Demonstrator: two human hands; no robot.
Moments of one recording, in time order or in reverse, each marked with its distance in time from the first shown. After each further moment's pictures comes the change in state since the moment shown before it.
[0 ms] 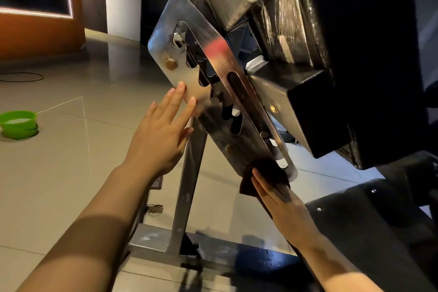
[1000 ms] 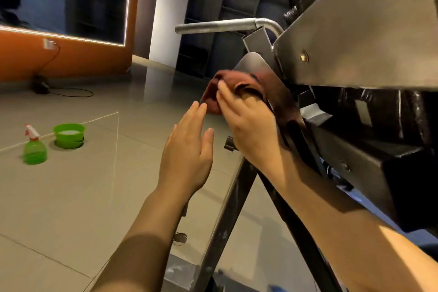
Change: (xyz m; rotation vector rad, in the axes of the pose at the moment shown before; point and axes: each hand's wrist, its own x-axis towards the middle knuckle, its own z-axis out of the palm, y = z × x) left_hand -0.001 -0.023 -0.054 -0.494 0.238 -0.387; right_hand 0.267 -0.121 -0.111 -0.104 0.576 -0.293
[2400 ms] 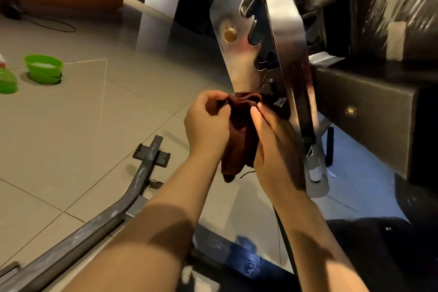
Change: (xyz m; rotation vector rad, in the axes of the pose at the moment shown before) left_hand -0.031 0.021 0.094 -0.613 0.240 -0.394; right_hand -0.147 0.001 -0.025 0.456 -0.059 0.360
